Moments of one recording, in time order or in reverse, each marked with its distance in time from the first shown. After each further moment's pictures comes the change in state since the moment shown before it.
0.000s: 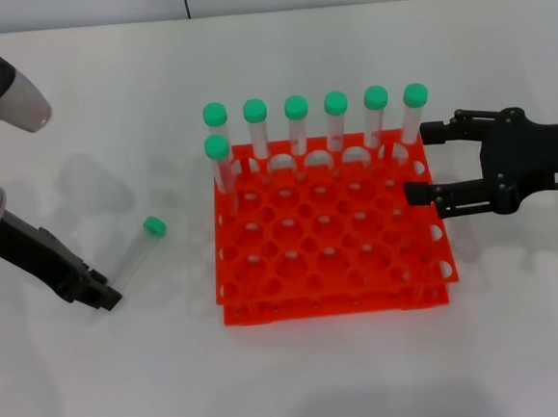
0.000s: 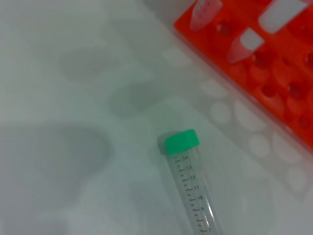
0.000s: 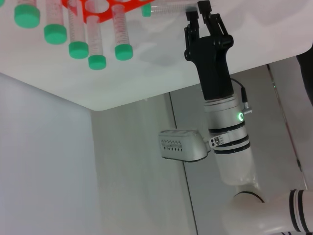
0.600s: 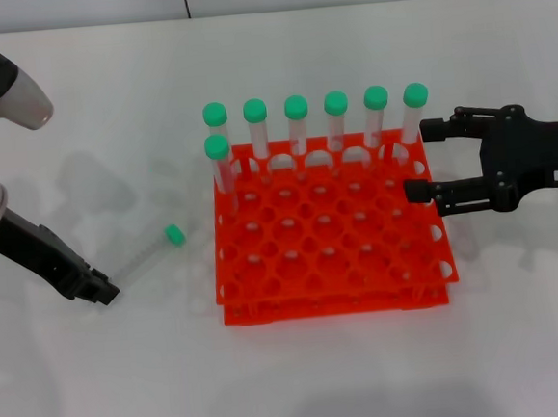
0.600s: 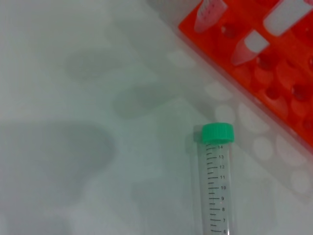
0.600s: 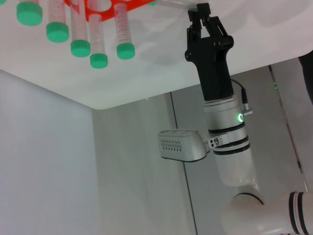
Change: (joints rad) left arm -0.005 0.000 0.002 -0.003 0.003 -0.008 -0.008; right arm 0.003 0.000 0.002 0.000 0.000 0.004 -0.011
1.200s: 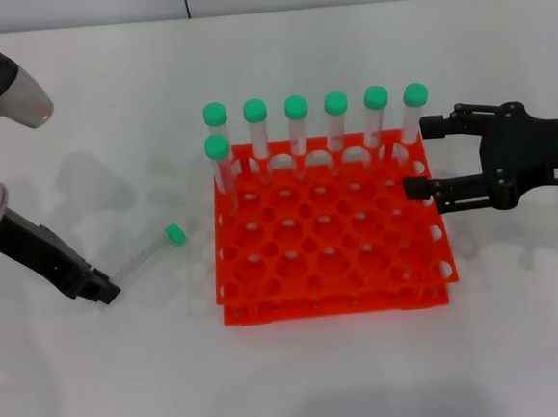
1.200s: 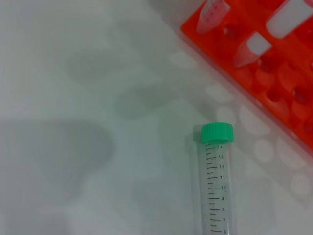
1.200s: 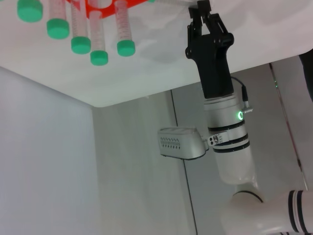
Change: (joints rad) left arm -0.003 0.002 -0.002 -0.007 -0.002 0.000 -0.016; right arm 0.000 0.000 0.000 0.000 0.008 0.001 -0.005
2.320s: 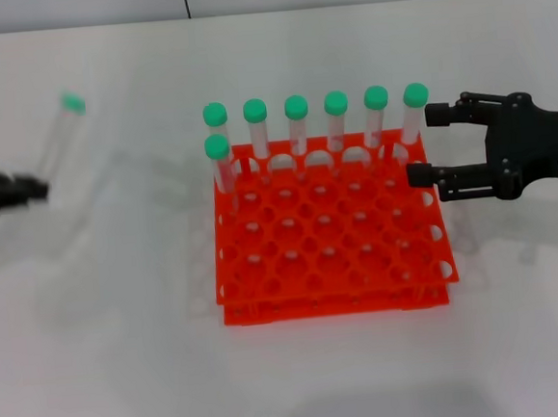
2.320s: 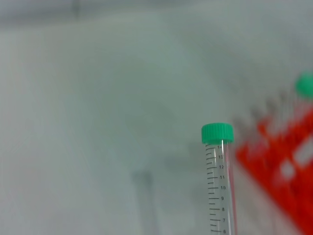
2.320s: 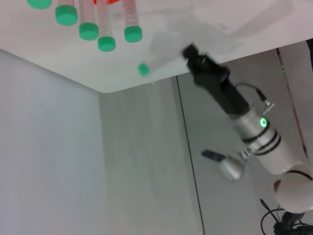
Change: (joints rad) left arm 0.259 0.038 -0.266 0.271 -0.376 0.036 0.090; right arm -0.006 0.000 0.015 0.027 0.045 0.002 -0.036
